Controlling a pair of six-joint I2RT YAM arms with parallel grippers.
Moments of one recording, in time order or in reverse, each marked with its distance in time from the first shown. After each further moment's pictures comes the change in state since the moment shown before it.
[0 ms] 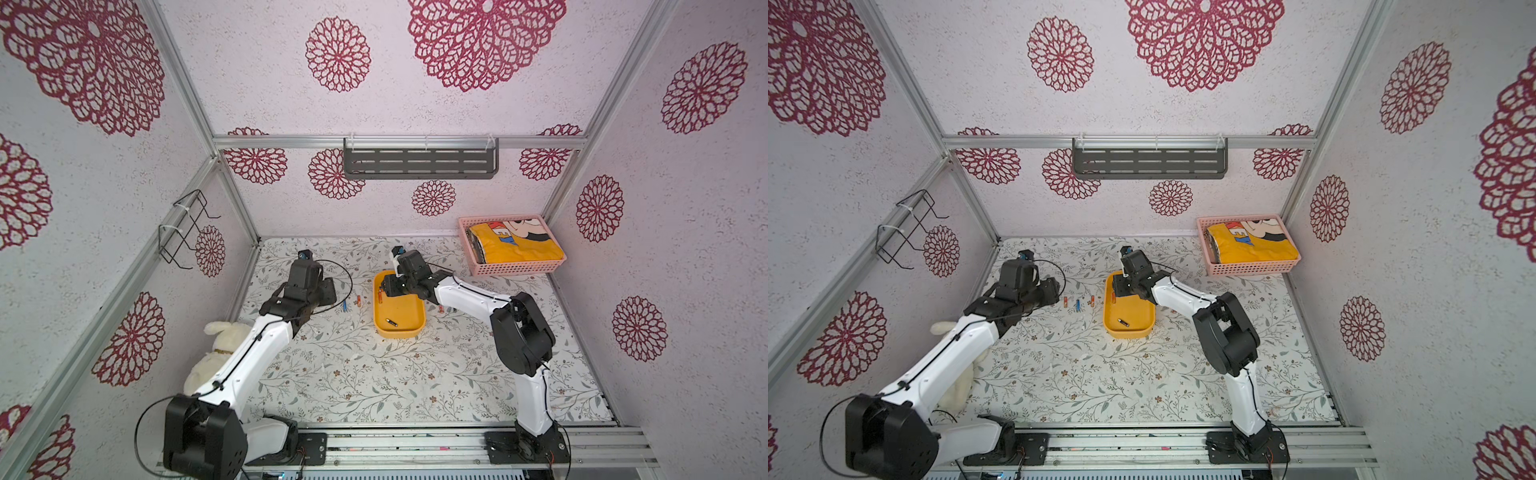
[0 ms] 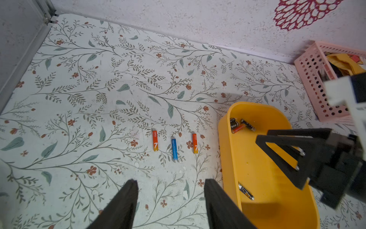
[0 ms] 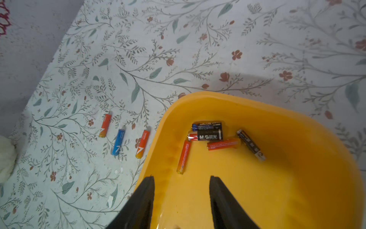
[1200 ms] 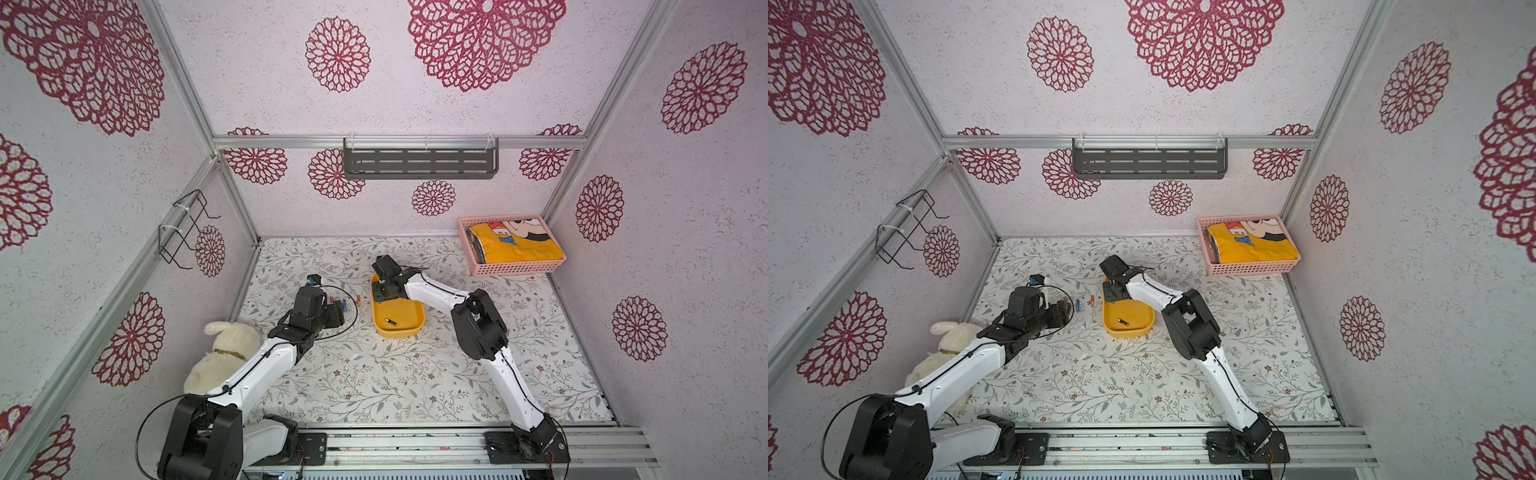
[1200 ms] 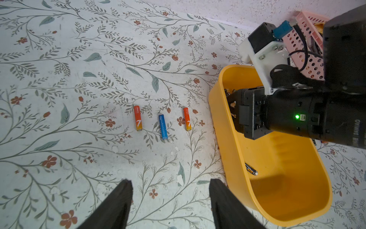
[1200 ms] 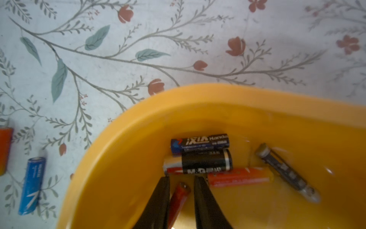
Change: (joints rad) left arm -0.033 -0.008 -0.251 0.251 0.074 0.000; right arm 0.063 0.348 0.419 -0.302 0.177 0.000
